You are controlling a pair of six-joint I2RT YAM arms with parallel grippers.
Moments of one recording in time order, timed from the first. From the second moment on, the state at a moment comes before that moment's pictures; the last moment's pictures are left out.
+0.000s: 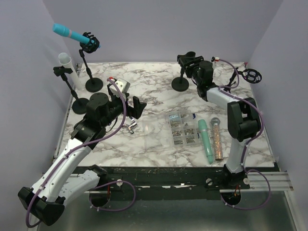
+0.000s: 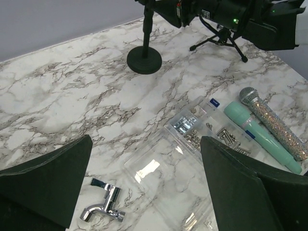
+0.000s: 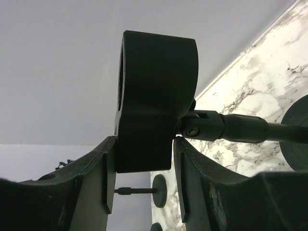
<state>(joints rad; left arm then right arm) -0.52 0.88 0.95 -0.22 0.14 -0.11 0.28 1.98 1.36 0.50 0.08 1.23</state>
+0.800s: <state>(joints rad) -0.52 0.90 0.94 -0.21 0.13 -0.10 0.02 1.95 1.39 0.44 0.09 0.98</state>
